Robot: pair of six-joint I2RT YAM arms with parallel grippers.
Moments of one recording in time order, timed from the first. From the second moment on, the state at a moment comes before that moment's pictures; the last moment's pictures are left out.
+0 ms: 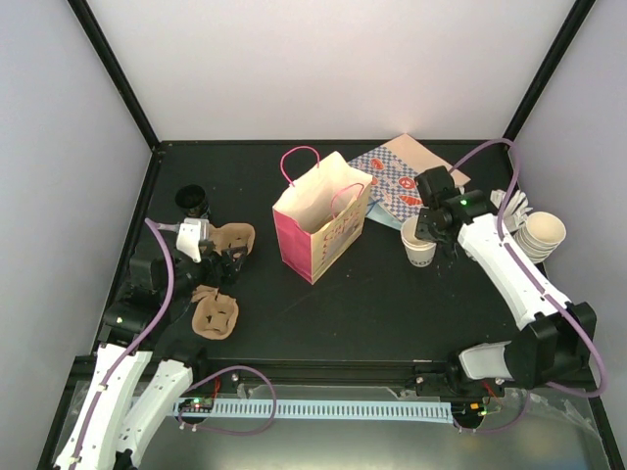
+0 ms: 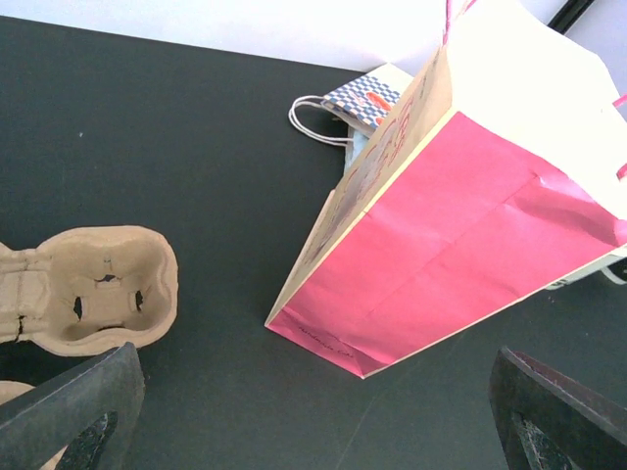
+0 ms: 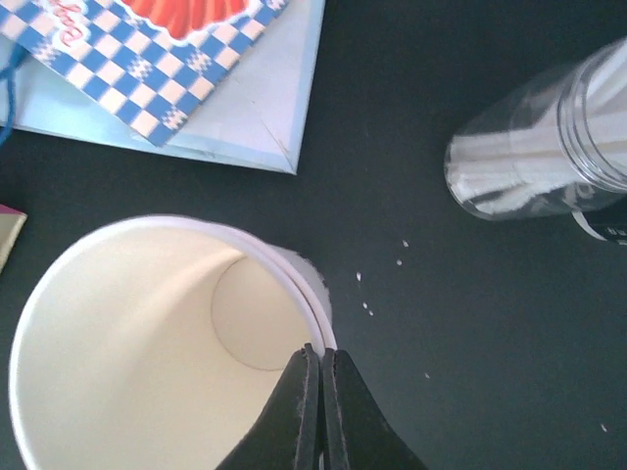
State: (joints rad) left arm -0.22 0.53 0.78 -0.71 0.28 -0.31; right arm 0.35 1.36 1.26 -1.13 0.33 0.56
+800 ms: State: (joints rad) left arm -0.22 0.56 0.72 -0.63 0.43 -0.44; right arm 0.34 1.24 1.24 -1.10 0.28 0.49
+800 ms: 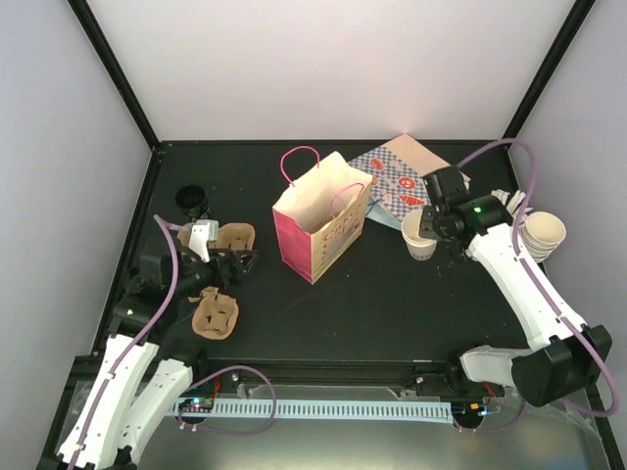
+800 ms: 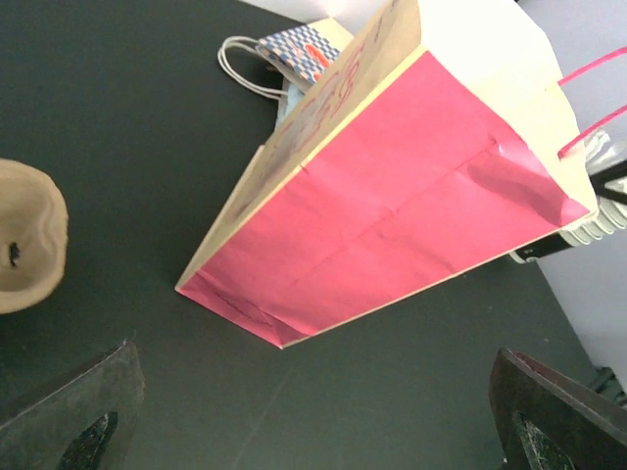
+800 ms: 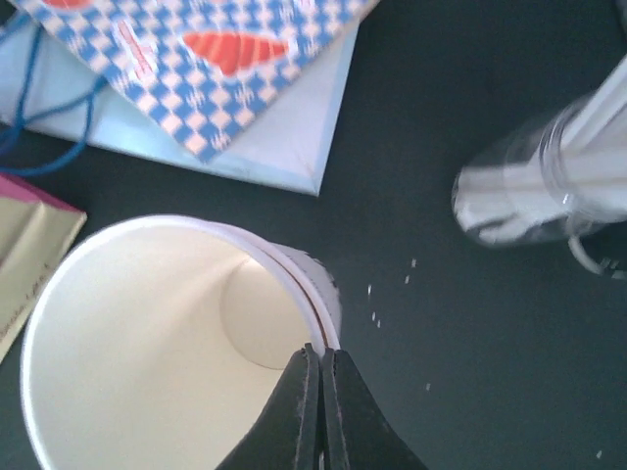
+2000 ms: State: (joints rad) left arm -0.26 0.60 0.68 -0.57 0.48 -0.49; right arm 0.41 1.30 1.26 -1.09 0.29 0.53
